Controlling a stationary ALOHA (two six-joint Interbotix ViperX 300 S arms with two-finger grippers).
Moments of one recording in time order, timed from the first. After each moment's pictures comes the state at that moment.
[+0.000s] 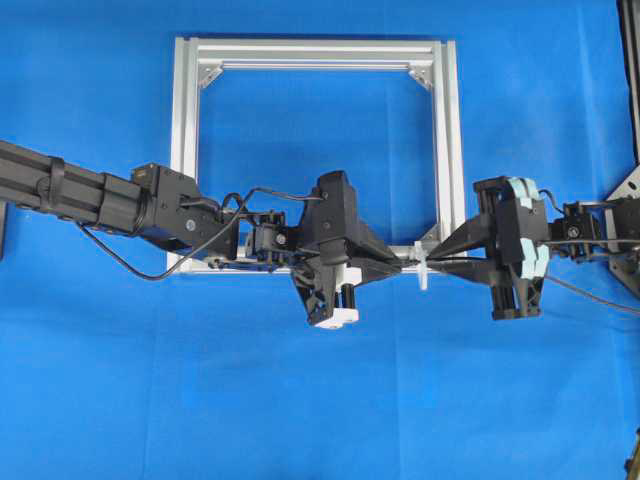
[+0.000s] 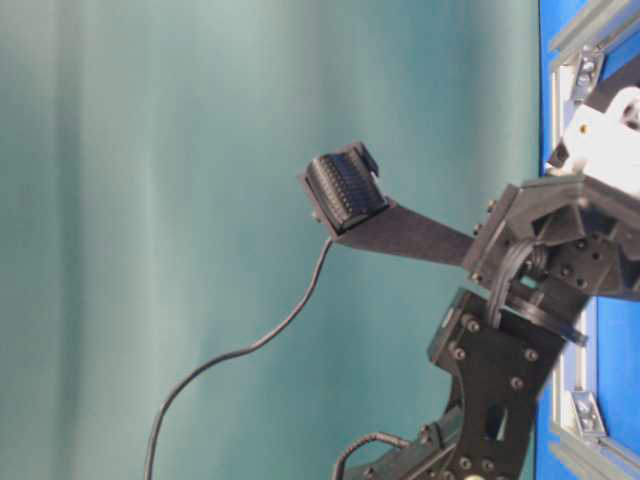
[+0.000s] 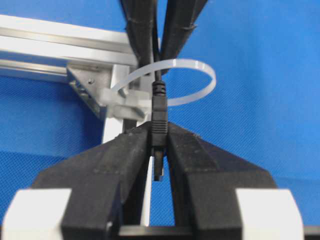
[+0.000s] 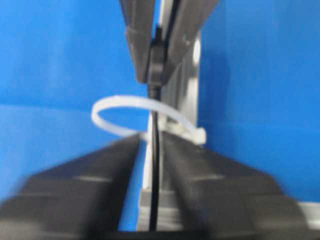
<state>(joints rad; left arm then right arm) -0.09 0.44 0.39 -0.09 -0.45 -0.12 0.15 -0.20 1.20 0.13 -0.45 0.08</state>
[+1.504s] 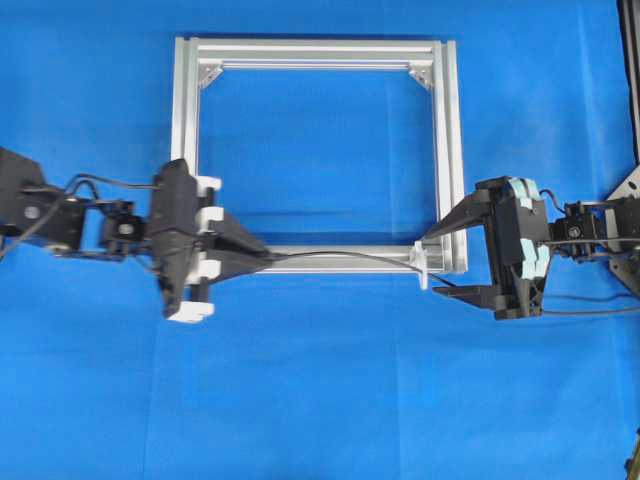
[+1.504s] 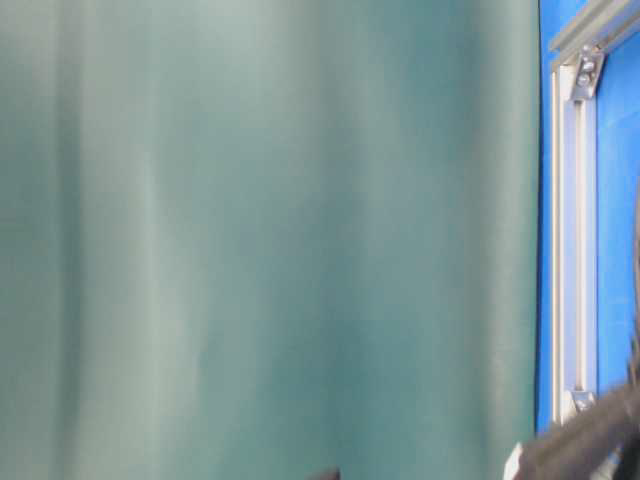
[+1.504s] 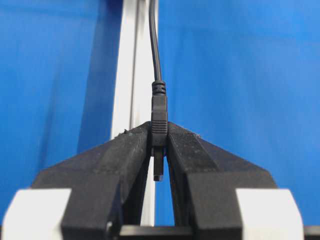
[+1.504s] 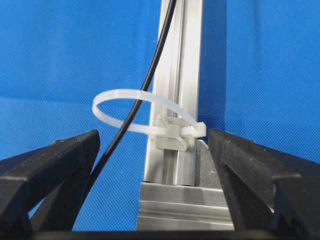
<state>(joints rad) -0.14 0.05 1.00 -0.09 -0.66 -0.13 0.15 -0.21 1.20 0.13 -0.44 0.08</state>
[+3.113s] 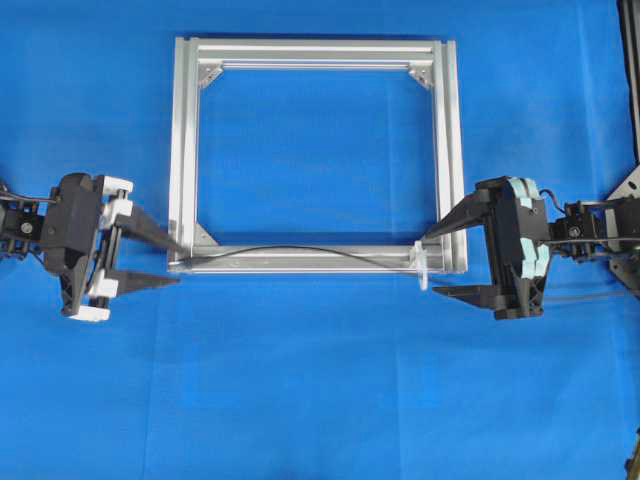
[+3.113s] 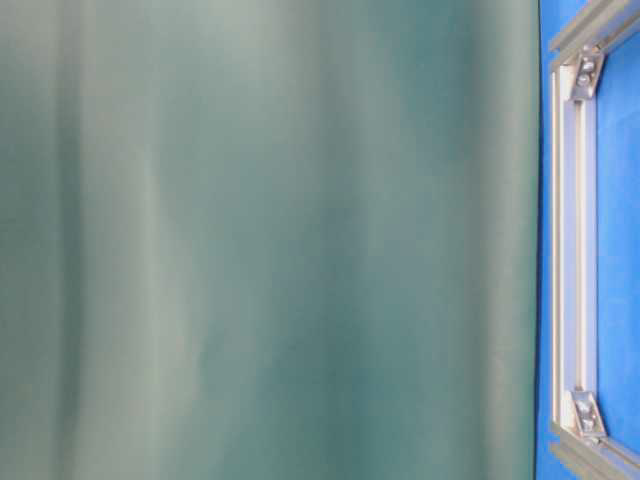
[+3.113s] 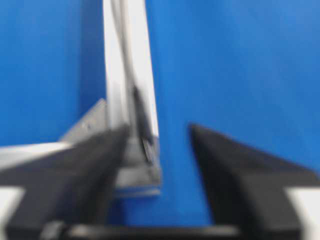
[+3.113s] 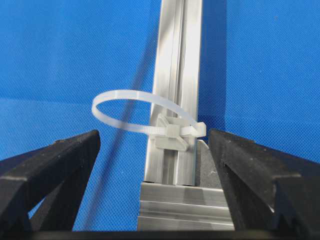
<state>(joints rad) -0.20 -0.15 1.28 -0.09 -0.68 -0.02 0.15 -0.21 1.21 0.13 -0.43 0.08</state>
